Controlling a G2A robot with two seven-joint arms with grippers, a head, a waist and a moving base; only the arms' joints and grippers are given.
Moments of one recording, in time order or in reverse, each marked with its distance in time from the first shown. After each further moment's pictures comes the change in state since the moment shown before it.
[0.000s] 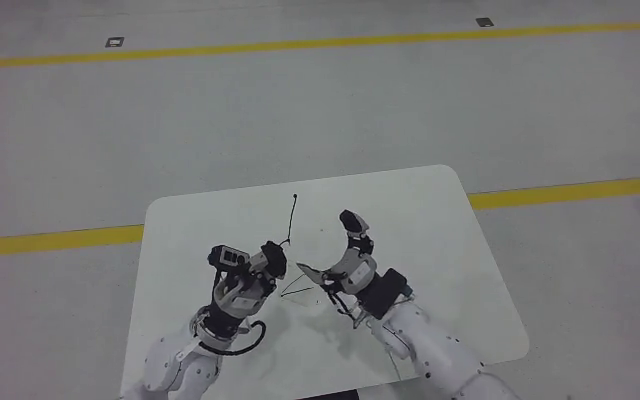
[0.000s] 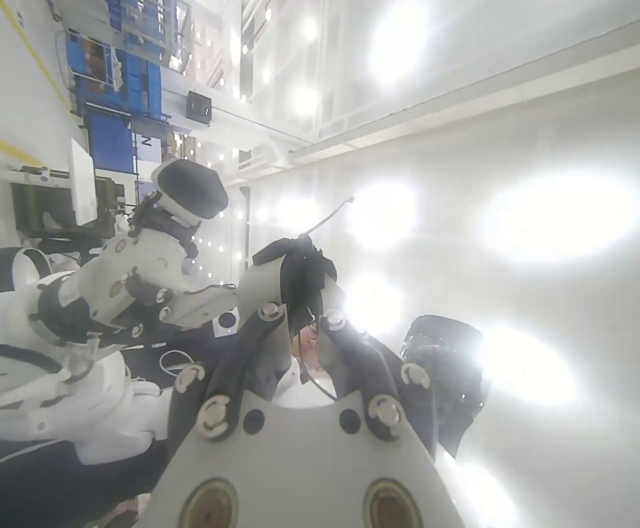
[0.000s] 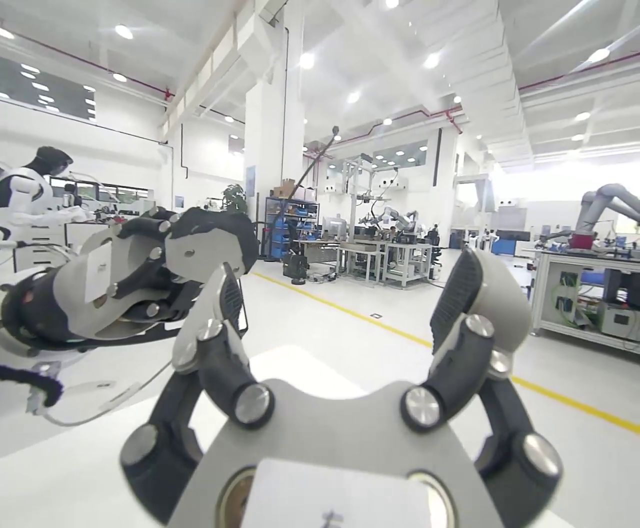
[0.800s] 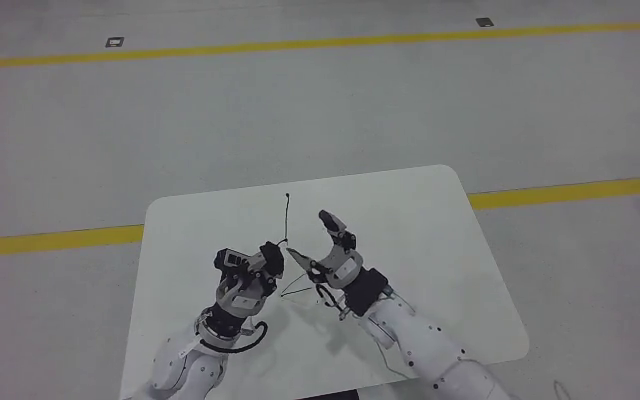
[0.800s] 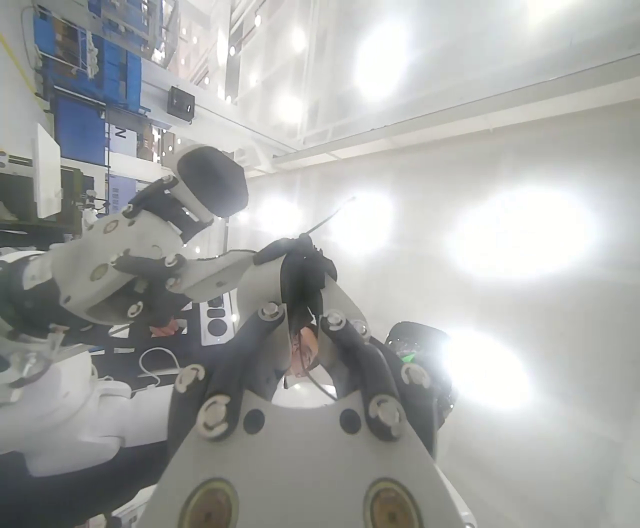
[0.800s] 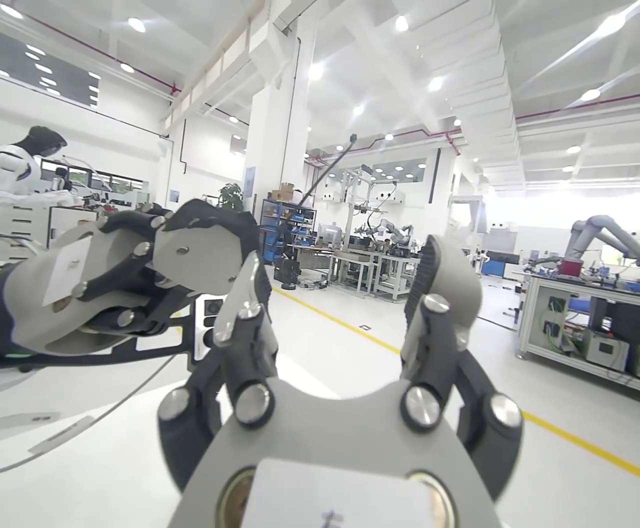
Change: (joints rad) left arm -0.014 -0.009 0.031 0.057 -0.098 -0.020 -0.031; right arm 0.085 -0.047 -0.058 0.106 -0.051 0.052 -0.071
